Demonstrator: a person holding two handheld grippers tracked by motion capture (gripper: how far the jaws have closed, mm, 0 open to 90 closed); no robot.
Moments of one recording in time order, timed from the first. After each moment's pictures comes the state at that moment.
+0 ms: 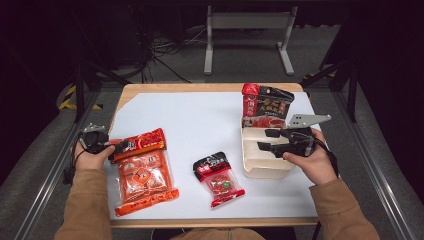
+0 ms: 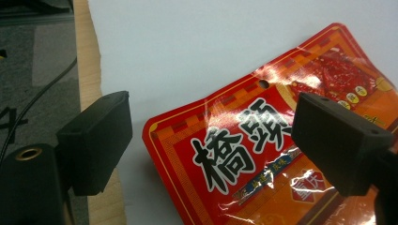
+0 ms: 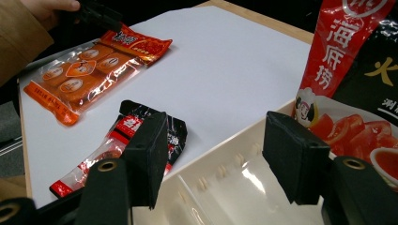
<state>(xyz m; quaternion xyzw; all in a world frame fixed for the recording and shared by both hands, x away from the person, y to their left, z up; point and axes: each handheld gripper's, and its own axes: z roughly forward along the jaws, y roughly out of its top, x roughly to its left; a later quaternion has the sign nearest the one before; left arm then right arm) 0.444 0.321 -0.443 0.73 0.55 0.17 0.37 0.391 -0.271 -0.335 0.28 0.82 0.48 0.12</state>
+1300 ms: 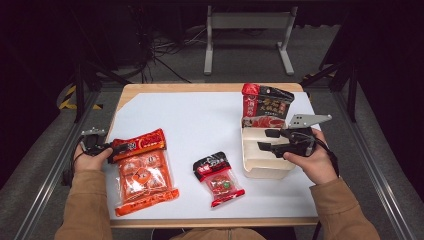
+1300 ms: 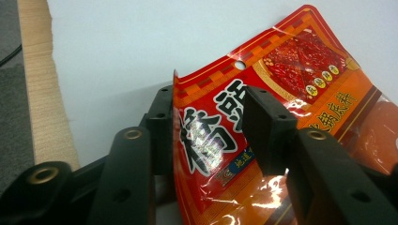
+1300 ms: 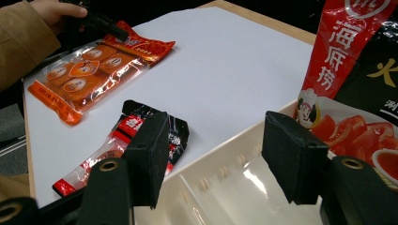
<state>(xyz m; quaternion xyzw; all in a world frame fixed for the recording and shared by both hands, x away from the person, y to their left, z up) 0.442 0.329 -0.457 0.73 0.55 0.10 0.40 0.392 -0.272 -0.335 0.28 0.82 0.48 0.12</state>
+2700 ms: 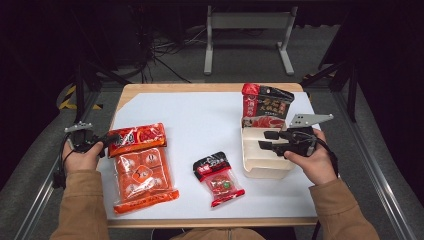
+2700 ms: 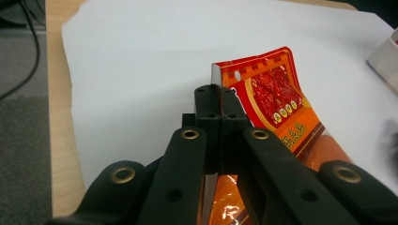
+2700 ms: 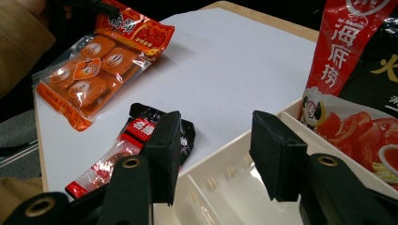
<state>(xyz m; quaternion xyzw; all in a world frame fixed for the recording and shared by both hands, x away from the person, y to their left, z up) 0.417 0.326 -0.401 0.70 0.53 0.14 0.46 0.390 -0.274 -0.332 0.29 0.82 0.49 0.10</state>
